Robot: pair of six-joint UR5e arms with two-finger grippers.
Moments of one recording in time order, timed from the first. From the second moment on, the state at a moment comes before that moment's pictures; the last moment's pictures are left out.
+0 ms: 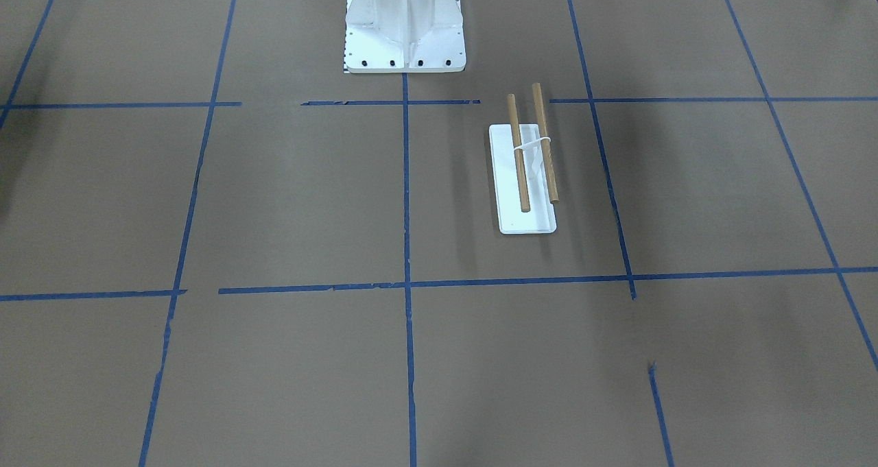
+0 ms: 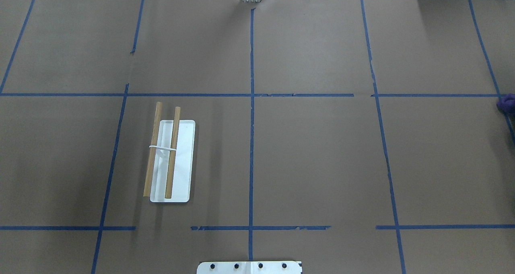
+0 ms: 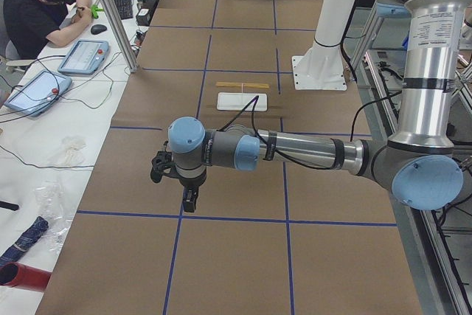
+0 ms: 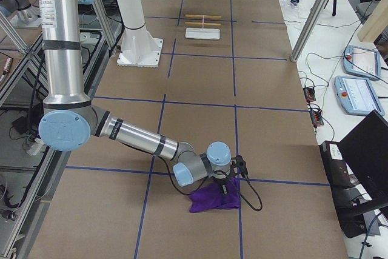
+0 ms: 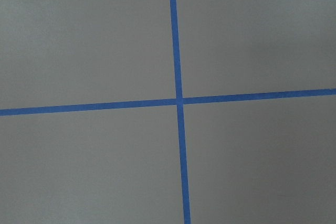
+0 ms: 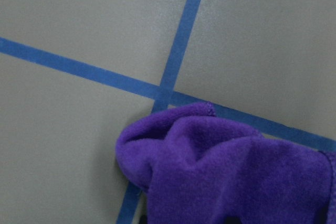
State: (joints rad) left arm -1.56 -1.59 -1.66 -1.59 -2.35 -0.02; right arm 1.33 -1.54 1.13 -0.77 2.23 0.14
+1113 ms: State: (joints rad) left arm -1.56 -1.62 -1.72 -1.67 -2.34 -0.02; right arm 1.56 -1.47 1.41 -0.77 2.45 0.34
